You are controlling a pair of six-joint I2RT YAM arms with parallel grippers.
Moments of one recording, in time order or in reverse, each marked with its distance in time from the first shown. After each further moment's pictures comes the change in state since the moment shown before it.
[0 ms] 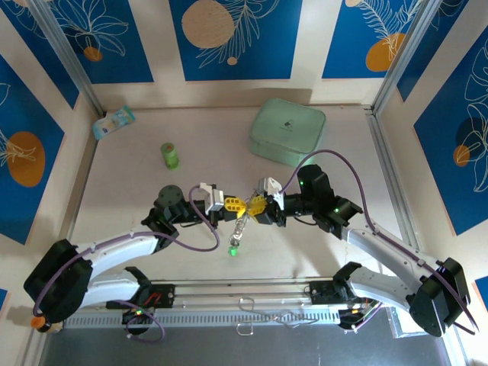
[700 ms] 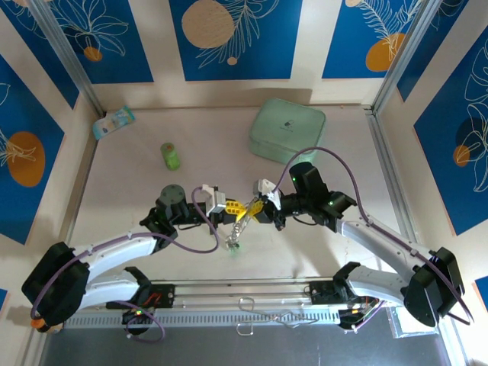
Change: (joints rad) left arm 0.000 -0.026 0.003 -0.122 0.000 0.037; right arm -0.001 0.083 0.062 -0.162 0.011 -0.069
